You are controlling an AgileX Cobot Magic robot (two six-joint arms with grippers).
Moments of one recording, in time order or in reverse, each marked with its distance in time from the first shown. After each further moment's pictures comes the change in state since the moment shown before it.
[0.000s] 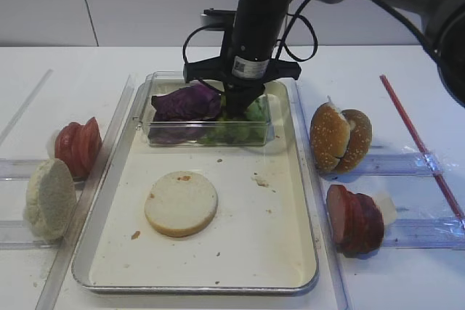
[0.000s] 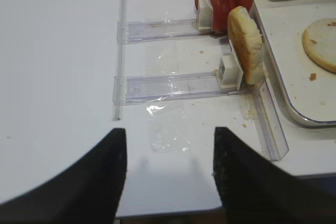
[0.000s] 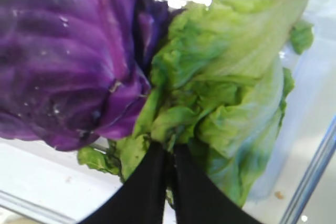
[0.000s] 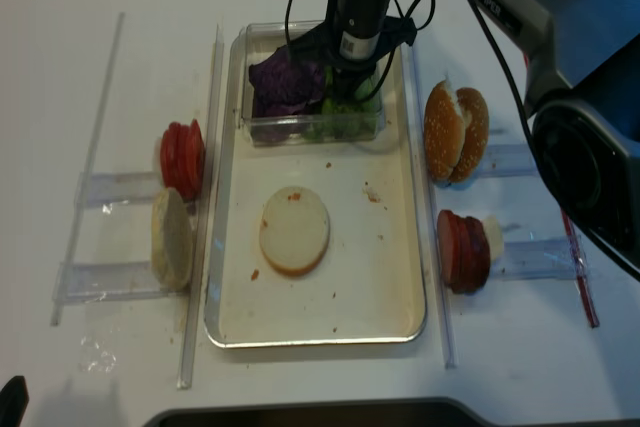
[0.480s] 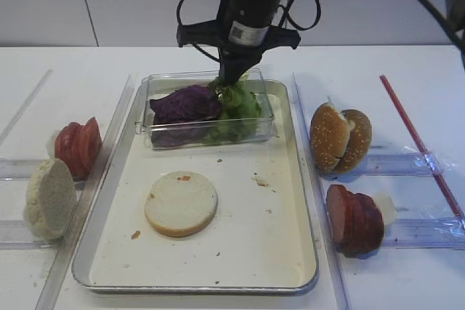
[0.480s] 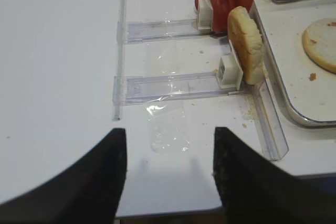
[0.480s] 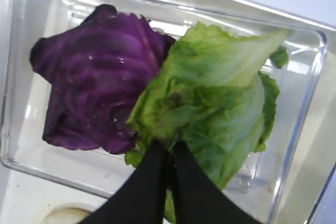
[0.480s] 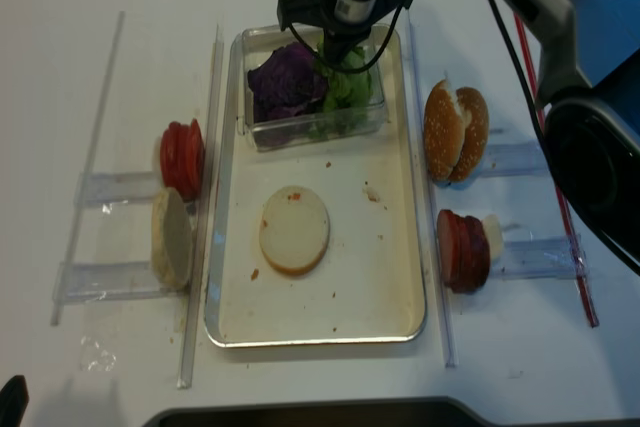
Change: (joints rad) left arm 0.000 0.000 0.000 0.000 0.000 0.000; right arm 0.002 -0.046 -0.068 0.001 0.004 0.000
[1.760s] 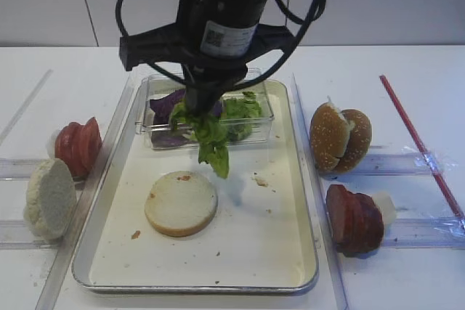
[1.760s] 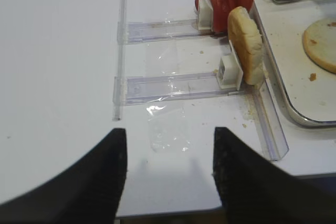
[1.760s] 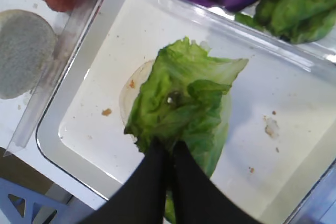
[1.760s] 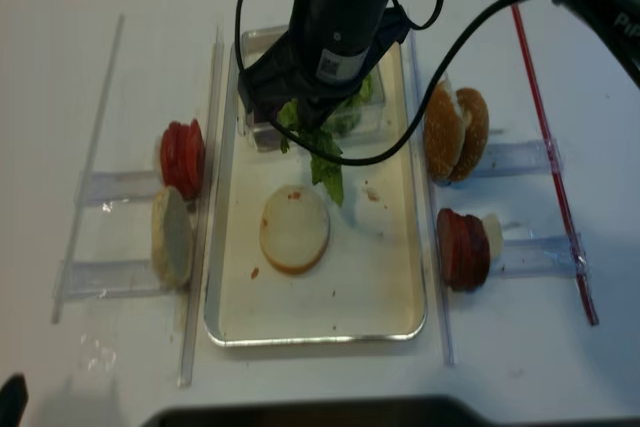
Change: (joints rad) left arm 0.000 0.000 0.000 0.000 0.000 0.000; right arm 0.223 -0.382 0.374 -0.020 0.011 0.012
